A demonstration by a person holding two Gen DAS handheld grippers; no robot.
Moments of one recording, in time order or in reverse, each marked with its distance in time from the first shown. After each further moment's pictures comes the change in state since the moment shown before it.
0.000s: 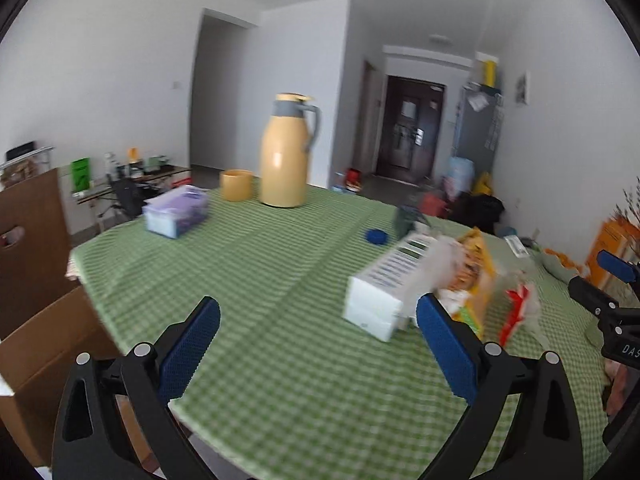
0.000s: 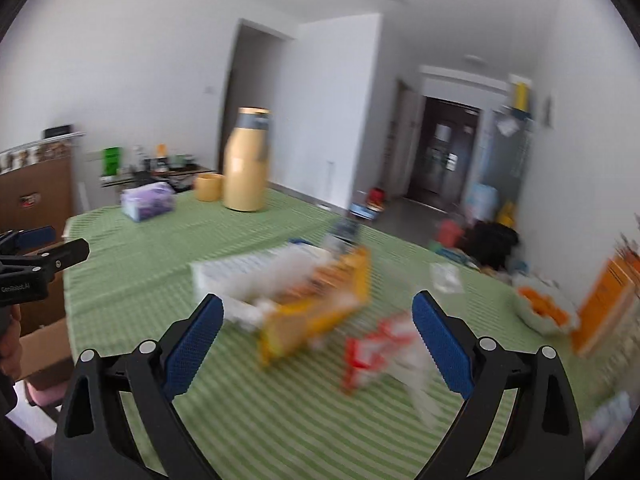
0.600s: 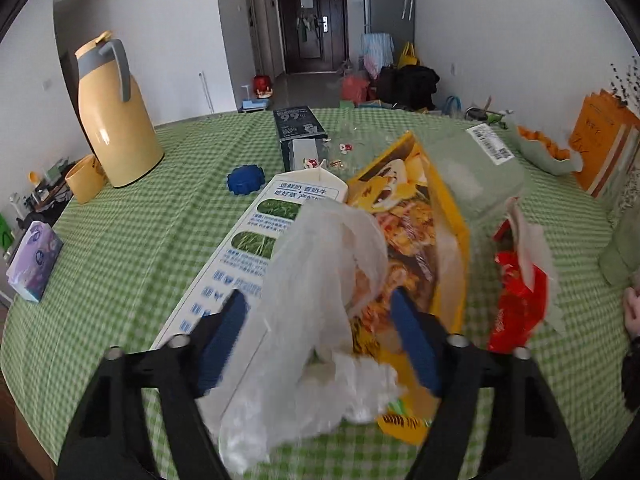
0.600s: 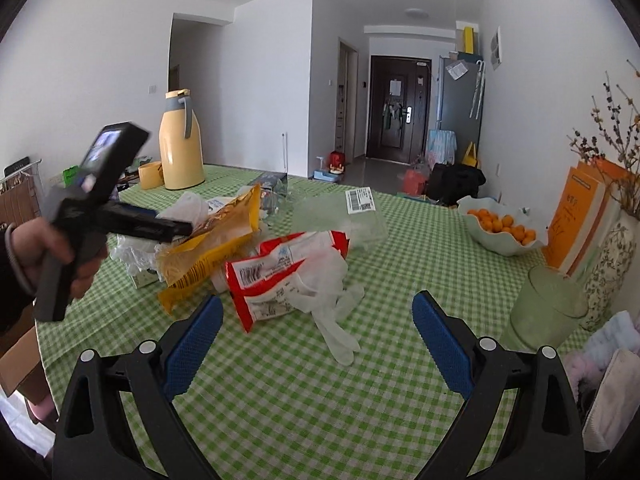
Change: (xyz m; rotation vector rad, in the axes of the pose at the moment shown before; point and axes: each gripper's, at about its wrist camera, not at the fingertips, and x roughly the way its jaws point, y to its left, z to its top) left arm 0.224 -0.149 0.024 0.324 0.404 -0.177; right arm 0.002 -0.096 -0.066 0.166 0.108 -0.069
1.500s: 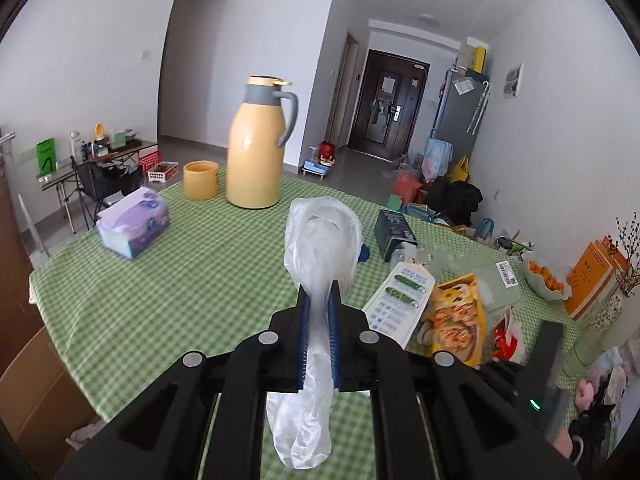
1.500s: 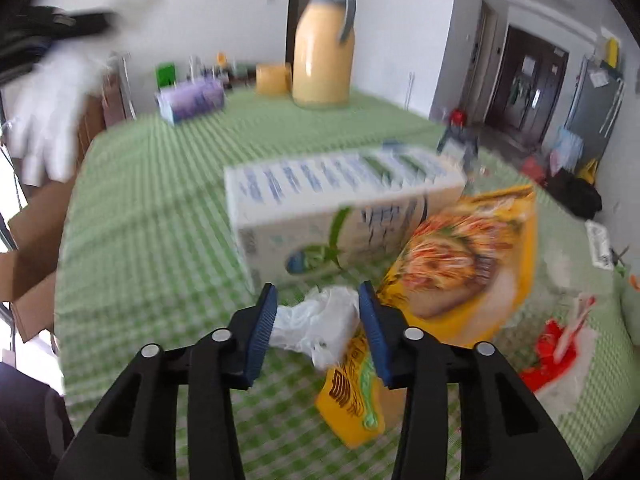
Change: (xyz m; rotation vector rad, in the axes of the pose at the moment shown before) left arm -0.175 0.153 -0.070 -0.349 -0.301 0.038; right arm 0.155 0.184 0.026 -0.298 0.303 0.330
